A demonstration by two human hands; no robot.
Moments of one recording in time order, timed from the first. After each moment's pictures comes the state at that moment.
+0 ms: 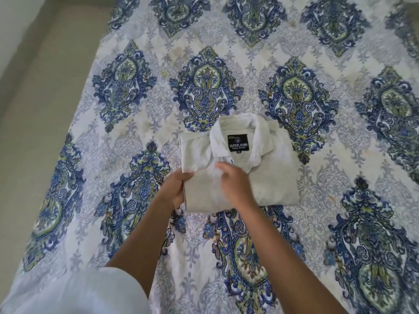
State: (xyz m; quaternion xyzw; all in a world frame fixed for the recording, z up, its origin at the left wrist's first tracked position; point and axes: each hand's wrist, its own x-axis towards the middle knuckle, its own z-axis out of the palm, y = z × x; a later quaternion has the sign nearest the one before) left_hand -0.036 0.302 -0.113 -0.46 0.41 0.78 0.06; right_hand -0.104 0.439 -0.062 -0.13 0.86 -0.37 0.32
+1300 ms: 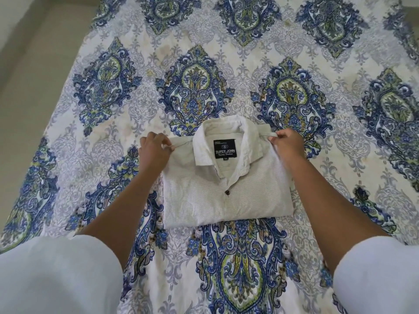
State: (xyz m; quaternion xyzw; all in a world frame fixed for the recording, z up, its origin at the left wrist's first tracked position) left_hand -0.105 0.247 -0.130 -0.39 0.88 0.27 -0.02; right_hand -0.281 0.502 -0.125 0.08 0.87 -0.45 0.19
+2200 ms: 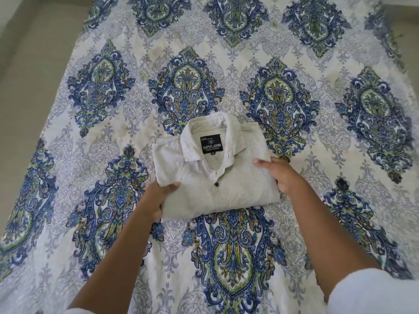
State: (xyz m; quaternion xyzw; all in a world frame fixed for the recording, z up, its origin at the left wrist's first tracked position) left_hand -0.030 0.312 -0.128 -0.52 0.46 0.71 0.08; right_hand -0.229 0.549 -0.116 0.16 0.72 -0.51 0.44
